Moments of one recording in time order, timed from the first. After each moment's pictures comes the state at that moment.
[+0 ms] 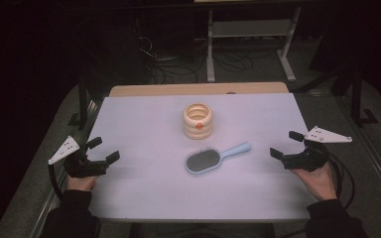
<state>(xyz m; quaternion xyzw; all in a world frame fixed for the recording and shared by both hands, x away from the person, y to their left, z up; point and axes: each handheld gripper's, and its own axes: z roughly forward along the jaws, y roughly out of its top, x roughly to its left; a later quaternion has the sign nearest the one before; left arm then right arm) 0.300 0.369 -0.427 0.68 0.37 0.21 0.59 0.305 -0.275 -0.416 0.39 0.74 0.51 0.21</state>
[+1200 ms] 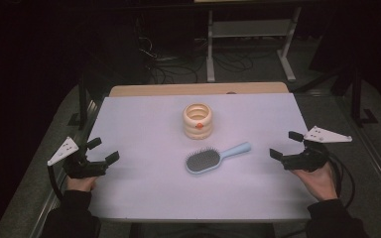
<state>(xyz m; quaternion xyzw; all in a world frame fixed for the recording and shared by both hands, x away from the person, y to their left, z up) 0.297 0.370 -0.427 0.68 0.38 0.21 0.60 0.302 -0.272 -0.410 0.38 0.74 0.51 0.20</state>
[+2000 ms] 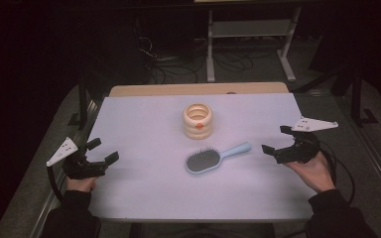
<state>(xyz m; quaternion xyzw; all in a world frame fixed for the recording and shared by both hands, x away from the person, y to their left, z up) 0.295 0.370 -0.427 0.67 0.38 0.21 0.60 0.322 -0.250 -0.389 0.36 0.79 0.47 0.19</state>
